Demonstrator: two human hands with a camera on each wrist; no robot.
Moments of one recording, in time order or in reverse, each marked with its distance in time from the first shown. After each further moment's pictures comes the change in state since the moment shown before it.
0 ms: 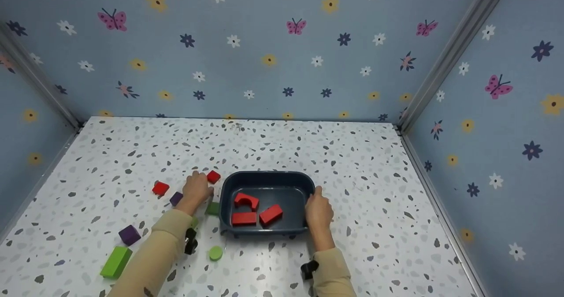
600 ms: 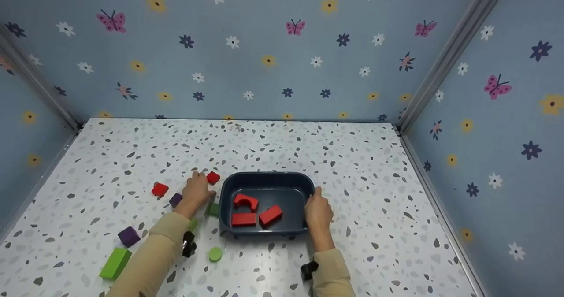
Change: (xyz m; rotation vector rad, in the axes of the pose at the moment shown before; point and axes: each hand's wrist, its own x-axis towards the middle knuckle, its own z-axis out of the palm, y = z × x) left_hand -0.005 0.002 -0.003 0.018 -0.021 0.020; right_hand 0.000 -0.001 -0.001 0.006 0.007 0.002
